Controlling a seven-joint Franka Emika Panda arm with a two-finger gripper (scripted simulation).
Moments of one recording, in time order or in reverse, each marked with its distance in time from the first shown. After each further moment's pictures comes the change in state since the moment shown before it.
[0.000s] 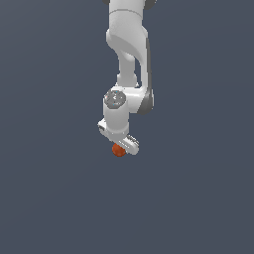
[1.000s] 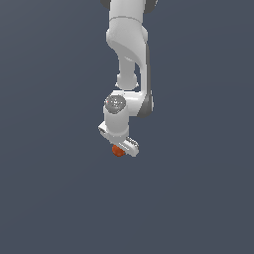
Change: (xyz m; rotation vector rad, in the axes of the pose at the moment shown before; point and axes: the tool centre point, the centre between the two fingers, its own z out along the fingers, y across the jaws) arm 0.000 0.000 0.017 0.000 -0.001 0.000
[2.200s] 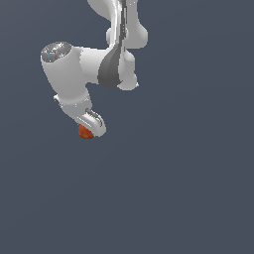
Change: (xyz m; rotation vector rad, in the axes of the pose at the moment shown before) arm 0.072 0.099 -0.153 0.000 0.001 0.003
